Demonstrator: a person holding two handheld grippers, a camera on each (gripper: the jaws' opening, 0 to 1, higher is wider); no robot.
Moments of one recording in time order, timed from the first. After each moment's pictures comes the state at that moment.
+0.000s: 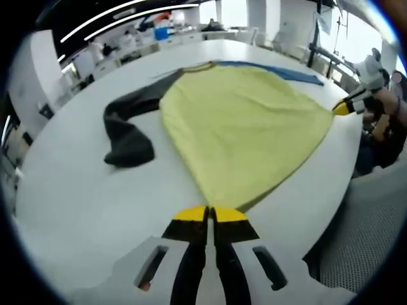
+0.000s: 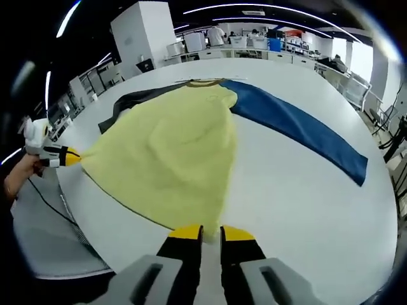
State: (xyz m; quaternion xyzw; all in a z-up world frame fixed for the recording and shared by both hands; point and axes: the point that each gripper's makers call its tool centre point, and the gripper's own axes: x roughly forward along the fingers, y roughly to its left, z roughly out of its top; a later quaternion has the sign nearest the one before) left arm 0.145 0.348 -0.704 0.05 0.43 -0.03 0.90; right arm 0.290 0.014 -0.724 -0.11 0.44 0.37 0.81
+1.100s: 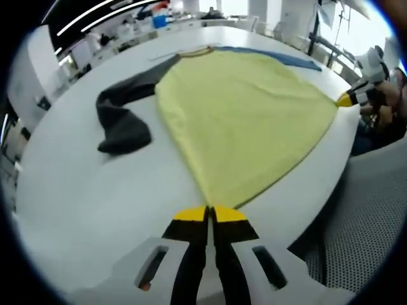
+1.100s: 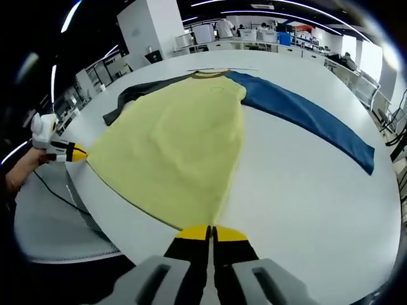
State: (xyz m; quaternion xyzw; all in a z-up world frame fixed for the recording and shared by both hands) left arm 0.107 0.348 -0.724 0.04 0.47 -0.03 0.88; right arm 0.256 0.010 -0.728 -0.12 0.46 0.39 0.79
